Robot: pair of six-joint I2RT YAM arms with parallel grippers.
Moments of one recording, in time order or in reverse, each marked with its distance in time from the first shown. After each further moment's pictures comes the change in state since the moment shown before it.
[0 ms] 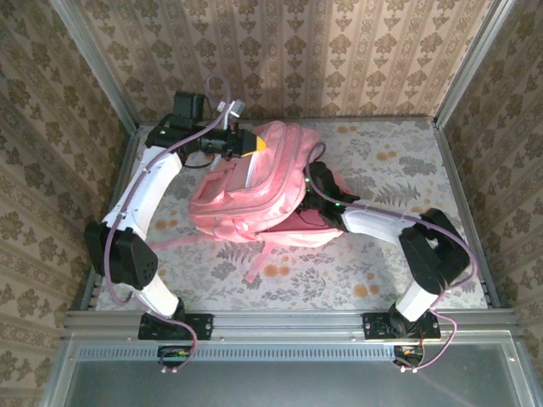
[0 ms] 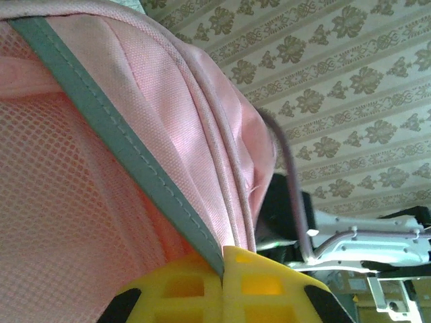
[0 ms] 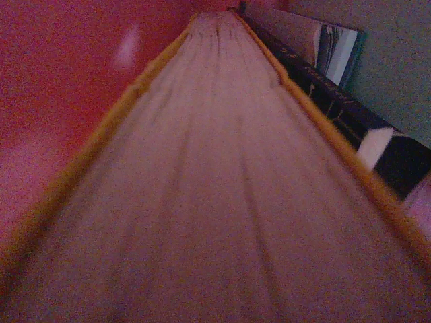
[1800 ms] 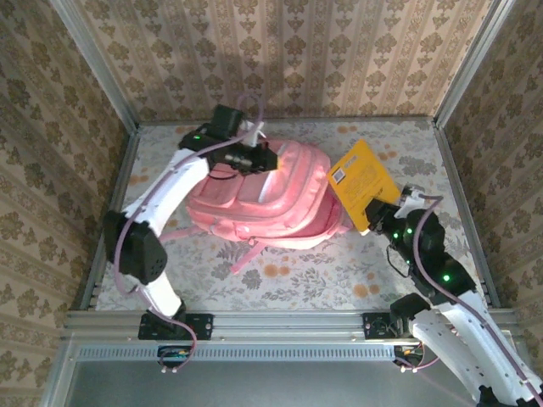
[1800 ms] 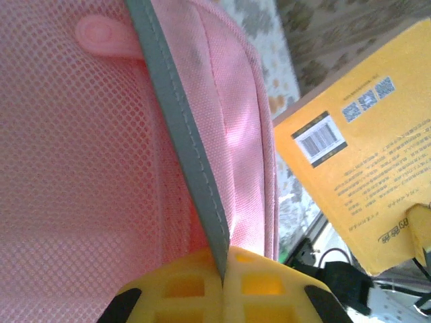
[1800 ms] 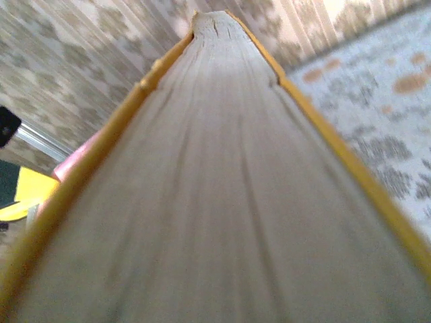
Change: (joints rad) left arm -0.142 0.036 -0.018 -0.101 -0.402 0.011; right arm -0.247 -1.190 -0.331 -0.697 0.500 -0.539
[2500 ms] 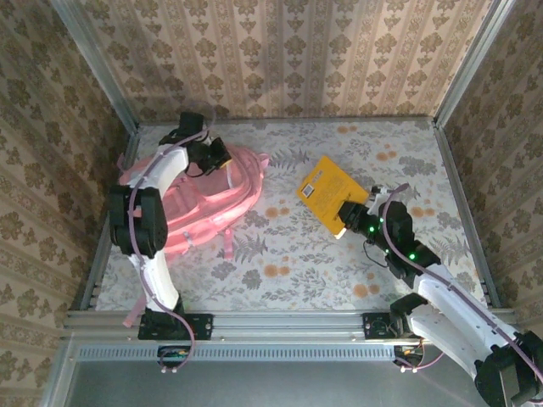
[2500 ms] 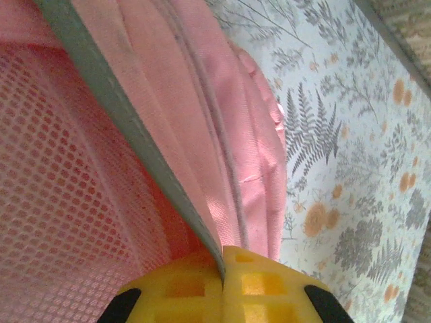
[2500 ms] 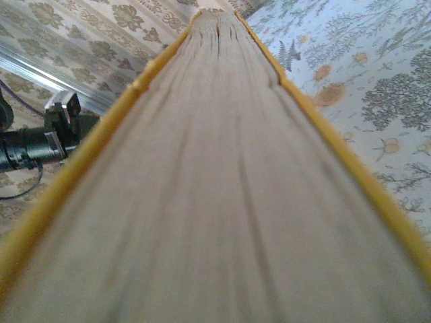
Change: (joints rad) left arm 0.257 0.253 -0.075 0.175 -0.289 -0.240; right arm 0.002 0.282 -0.194 0.357 -0.245 0.145
